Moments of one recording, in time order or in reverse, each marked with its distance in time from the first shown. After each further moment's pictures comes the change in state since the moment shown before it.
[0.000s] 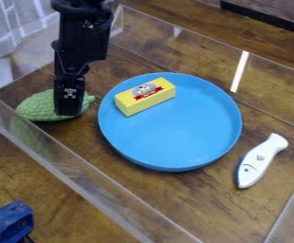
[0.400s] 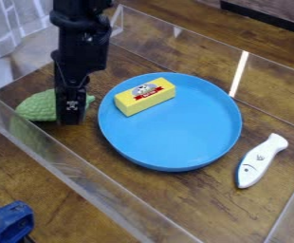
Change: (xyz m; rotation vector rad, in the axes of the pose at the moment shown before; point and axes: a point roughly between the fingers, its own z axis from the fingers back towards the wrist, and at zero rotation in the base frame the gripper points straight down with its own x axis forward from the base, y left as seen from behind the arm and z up) arm 0.002 -0.001 -0.012 0.027 -0.029 0.042
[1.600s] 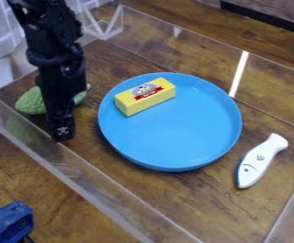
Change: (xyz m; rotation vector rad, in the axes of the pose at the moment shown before) arm -0.011 0.015 -0.038 0.092 -0.134 0.103
